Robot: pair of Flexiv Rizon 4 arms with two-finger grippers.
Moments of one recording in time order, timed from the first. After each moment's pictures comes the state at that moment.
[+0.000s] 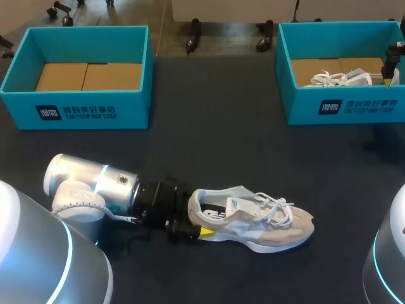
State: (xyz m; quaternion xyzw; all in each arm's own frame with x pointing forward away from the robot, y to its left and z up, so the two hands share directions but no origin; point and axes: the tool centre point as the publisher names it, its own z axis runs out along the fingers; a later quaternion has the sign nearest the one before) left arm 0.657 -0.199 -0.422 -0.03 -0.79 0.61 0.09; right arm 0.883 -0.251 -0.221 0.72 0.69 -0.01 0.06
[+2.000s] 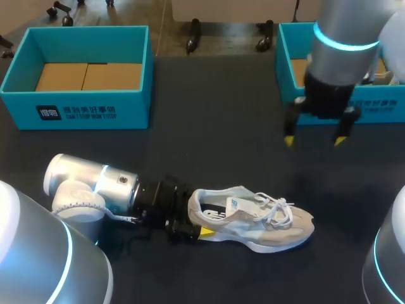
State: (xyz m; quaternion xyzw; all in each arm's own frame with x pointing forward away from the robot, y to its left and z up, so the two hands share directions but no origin) left arm 0.657 -0.199 -0.422 -0.03 -0.79 0.61 0.09; right arm 0.717 0.010 -0.230 0.73 0.68 0.01 0.02
